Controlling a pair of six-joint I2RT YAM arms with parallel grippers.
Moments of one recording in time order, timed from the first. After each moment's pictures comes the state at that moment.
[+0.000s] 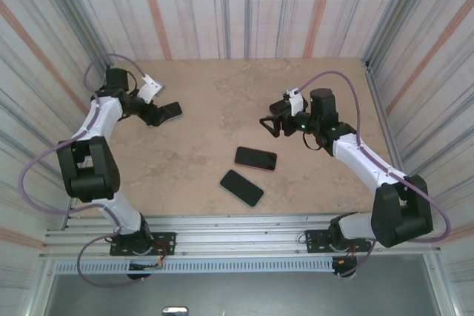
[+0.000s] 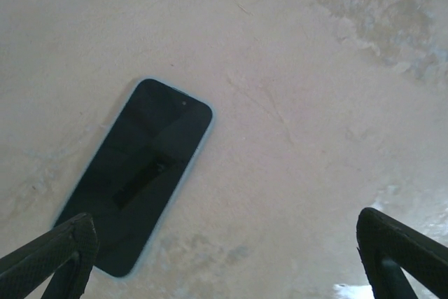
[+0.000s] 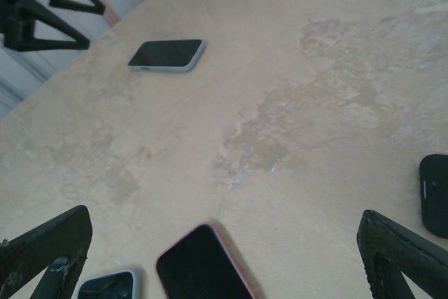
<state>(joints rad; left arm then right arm) 0.12 1.74 1.37 -0.68 0.50 0.74 0.31 1.33 0.88 -0.09 -0.57 0.04</state>
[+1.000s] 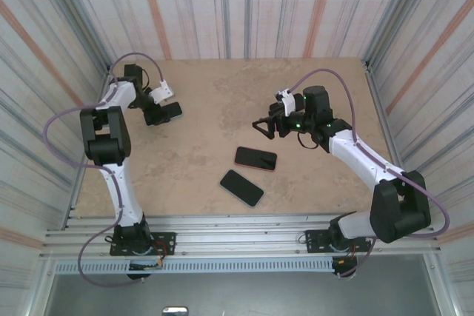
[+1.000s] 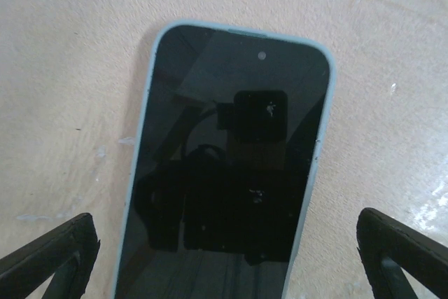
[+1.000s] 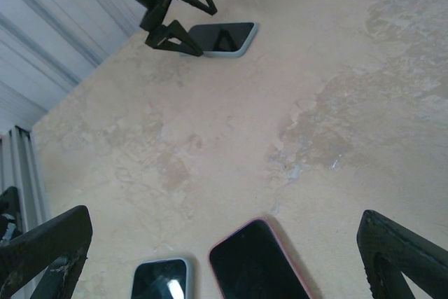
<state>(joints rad) 0.09 2.17 1.71 -0.80 0.30 1.05 0.35 1.37 0.94 -0.15 -0.66 0.07</state>
